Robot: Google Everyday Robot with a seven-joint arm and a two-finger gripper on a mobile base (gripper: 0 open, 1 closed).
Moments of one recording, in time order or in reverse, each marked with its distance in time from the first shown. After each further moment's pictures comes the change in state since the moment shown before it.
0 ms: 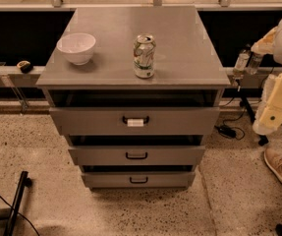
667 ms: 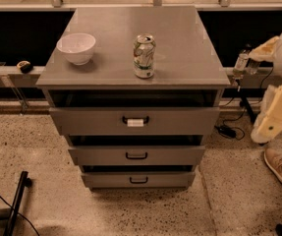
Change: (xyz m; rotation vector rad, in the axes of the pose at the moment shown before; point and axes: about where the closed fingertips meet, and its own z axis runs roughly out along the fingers) arm 0.003 0.004 0.014 0.020 -0.060 -0.031
